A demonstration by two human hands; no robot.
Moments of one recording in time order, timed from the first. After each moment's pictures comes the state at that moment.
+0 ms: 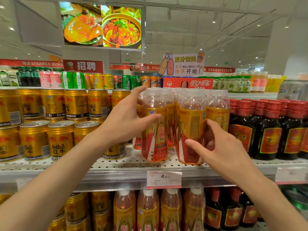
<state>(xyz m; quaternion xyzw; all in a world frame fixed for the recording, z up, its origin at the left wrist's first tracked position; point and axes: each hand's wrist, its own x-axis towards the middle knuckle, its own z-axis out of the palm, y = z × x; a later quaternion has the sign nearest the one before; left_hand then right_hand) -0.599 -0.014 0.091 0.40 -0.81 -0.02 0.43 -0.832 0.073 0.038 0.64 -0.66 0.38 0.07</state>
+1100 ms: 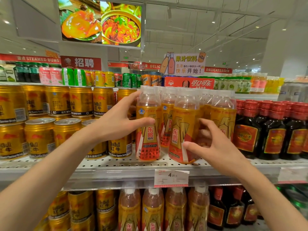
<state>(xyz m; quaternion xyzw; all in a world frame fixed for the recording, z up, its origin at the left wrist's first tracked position) -0.560 -0.027 0.088 0.35 -0.84 -0.15 0.39 -0.822 0.054 0.034 0.66 -0.60 0.43 -0.13</state>
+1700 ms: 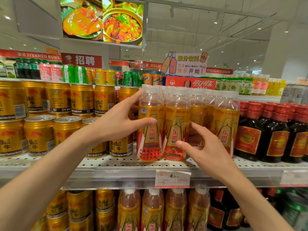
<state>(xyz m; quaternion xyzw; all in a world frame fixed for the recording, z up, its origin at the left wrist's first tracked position) -0.557 -0.027 0.086 0.36 -0.84 -0.12 0.38 -0.799 0.039 0.021 0.66 -0.58 0.47 -0.07</state>
